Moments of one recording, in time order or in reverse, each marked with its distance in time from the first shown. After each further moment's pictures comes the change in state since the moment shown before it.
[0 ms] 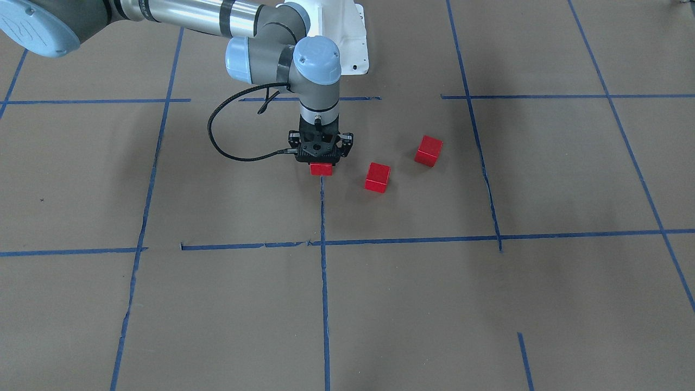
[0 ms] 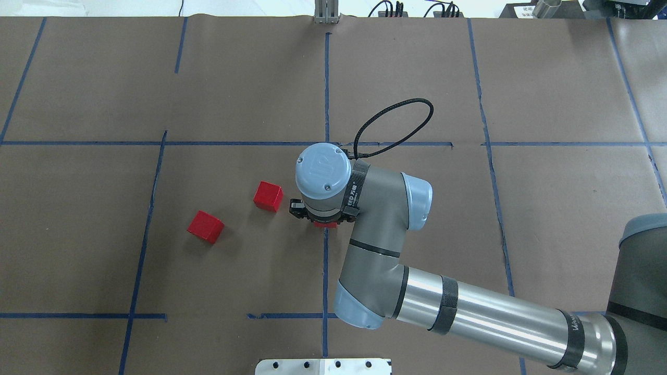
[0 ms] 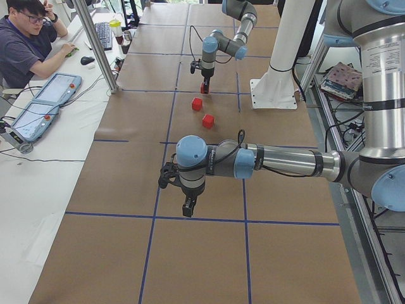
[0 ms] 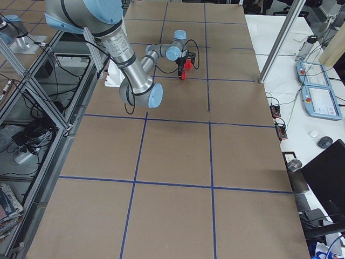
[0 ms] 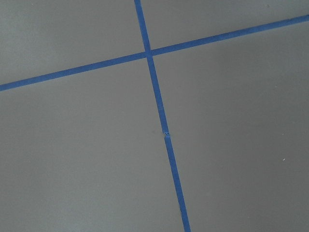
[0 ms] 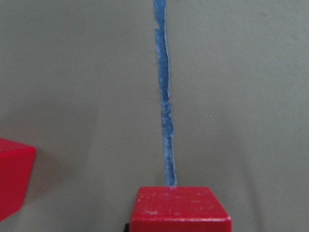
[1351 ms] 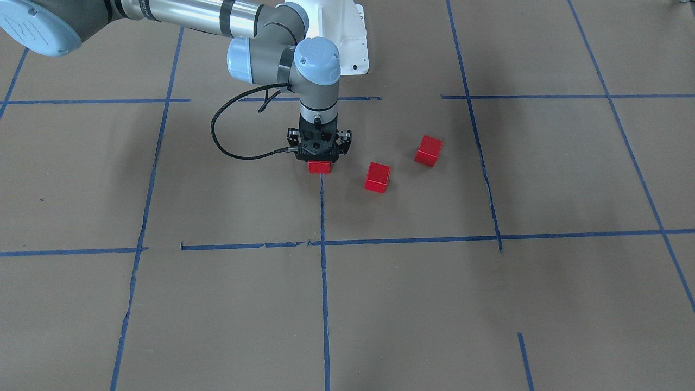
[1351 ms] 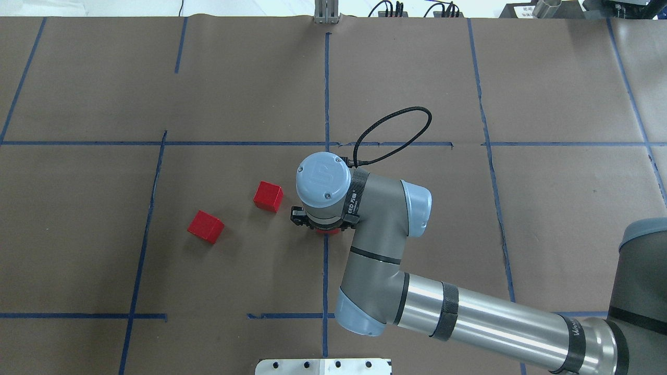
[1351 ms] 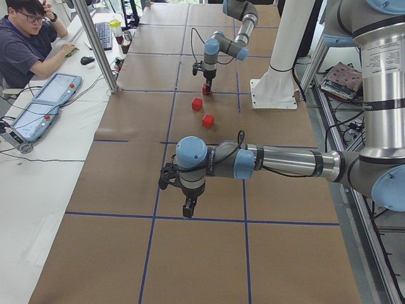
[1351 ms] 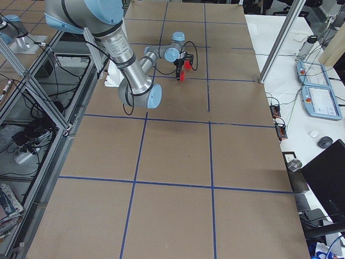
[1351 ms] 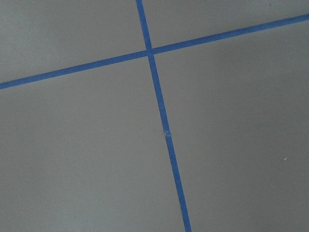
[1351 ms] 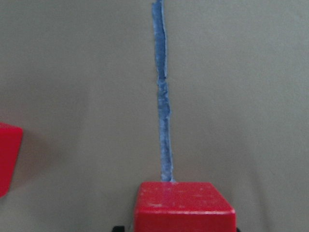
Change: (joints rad) left arm 0.000 0.000 0.004 0.001 0.000 0.000; right arm -0.015 -0.007 0.001 -0.001 0.000 -0.004
